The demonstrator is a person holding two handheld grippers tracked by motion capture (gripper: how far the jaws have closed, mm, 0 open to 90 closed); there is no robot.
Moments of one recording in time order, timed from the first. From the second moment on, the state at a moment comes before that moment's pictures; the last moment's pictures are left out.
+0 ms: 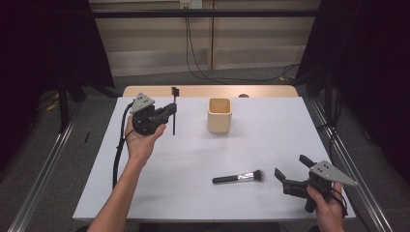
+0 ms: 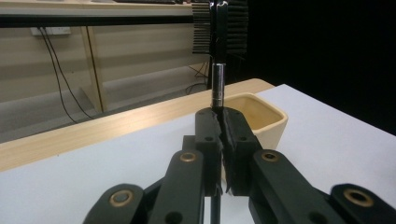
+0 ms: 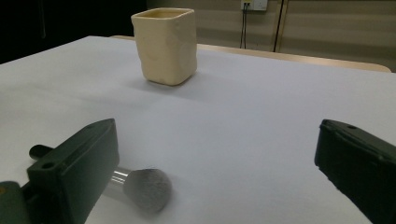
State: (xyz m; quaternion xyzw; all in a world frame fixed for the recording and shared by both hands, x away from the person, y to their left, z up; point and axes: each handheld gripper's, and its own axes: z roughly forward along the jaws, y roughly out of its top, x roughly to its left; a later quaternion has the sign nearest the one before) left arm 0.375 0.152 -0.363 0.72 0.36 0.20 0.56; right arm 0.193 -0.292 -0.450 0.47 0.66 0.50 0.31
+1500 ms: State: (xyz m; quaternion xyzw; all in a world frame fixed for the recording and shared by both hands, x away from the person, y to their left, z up) left arm 0.415 0.056 -0.320 0.70 0.33 0.17 0.61; right arm 0.192 -0.293 -0.450 0.47 0.66 0.50 0.31
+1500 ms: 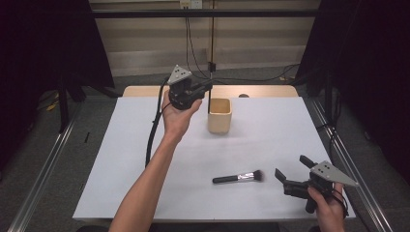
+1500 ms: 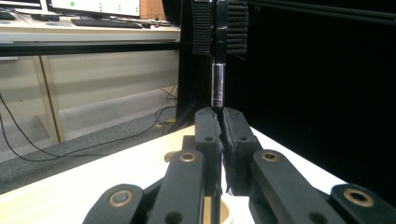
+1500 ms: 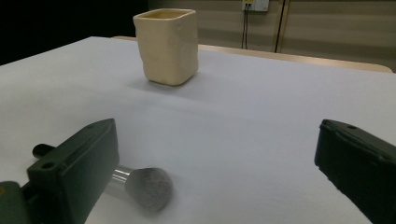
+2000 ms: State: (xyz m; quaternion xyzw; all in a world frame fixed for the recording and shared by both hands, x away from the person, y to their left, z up) left arm 0.438 0.041 -0.330 0.70 0.33 0.19 0.60; right arm 0.192 -0.294 -0.450 0.47 0.66 0.50 0.31
